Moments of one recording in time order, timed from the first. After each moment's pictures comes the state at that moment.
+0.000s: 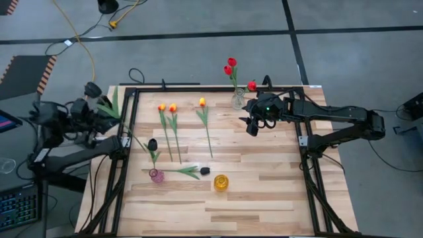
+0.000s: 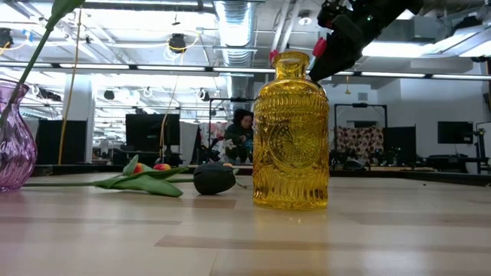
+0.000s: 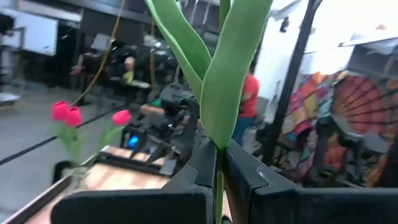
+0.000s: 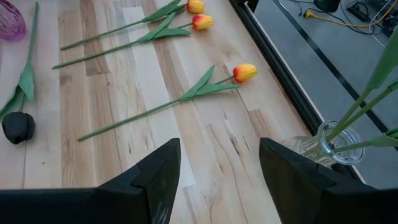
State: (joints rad) left arm 0.47 0.22 0.91 -0.48 0.44 -0.34; right arm -0.24 1.18 0.96 -0.43 0.16 -0.05
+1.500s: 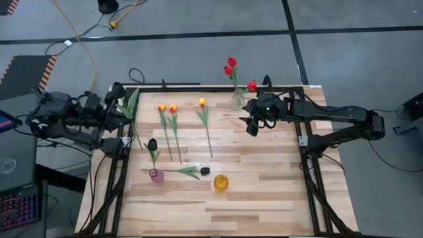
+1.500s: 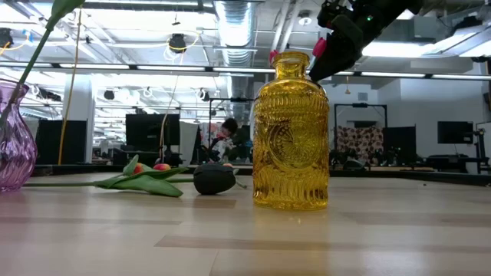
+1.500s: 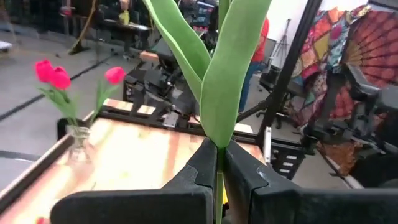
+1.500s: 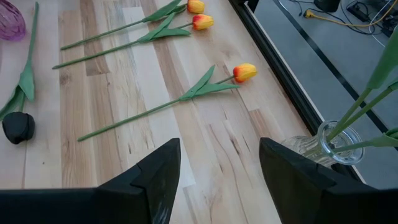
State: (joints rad) left arm -0.17 0.53 1.17 -0.73 -0.16 -0.25; right arm -0.24 1.18 0.96 -0.43 0.16 -0.05
